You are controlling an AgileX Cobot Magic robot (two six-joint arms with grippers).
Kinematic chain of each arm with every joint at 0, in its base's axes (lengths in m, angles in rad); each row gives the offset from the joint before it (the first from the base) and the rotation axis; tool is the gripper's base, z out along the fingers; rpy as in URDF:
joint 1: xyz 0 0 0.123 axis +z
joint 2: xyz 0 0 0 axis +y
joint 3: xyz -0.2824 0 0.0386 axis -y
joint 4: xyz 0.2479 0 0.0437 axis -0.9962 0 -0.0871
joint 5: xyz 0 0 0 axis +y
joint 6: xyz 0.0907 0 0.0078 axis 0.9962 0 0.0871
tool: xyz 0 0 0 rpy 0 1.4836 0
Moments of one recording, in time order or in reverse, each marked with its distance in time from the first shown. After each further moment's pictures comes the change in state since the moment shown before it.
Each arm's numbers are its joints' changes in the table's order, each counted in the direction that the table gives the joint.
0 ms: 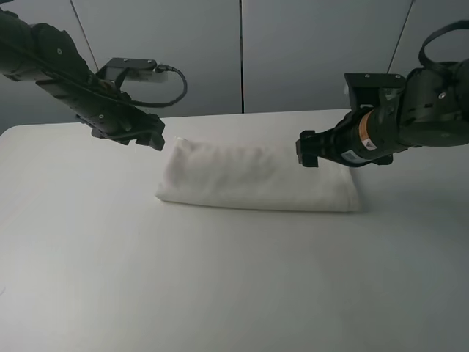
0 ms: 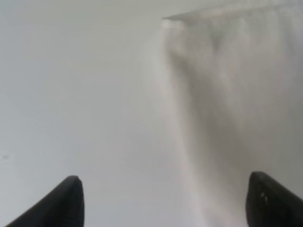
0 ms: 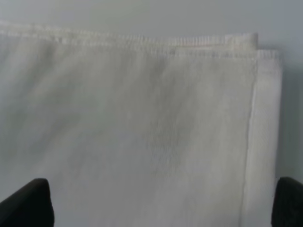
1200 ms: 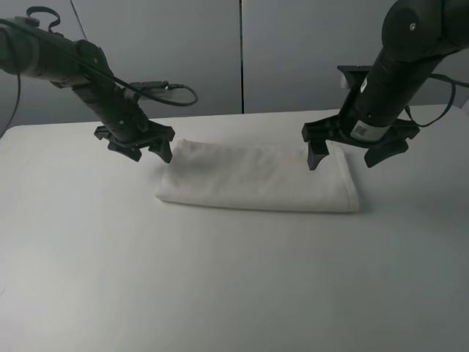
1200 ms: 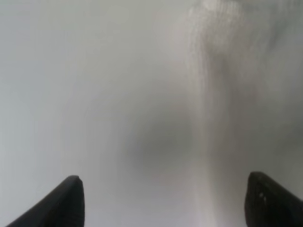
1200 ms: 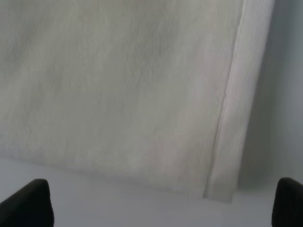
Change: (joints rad) left arm 0.029 0.267 0.274 0.066 0.214 0.011; right arm -0.081 0.076 0.340 -0.930 0.618 -0.948
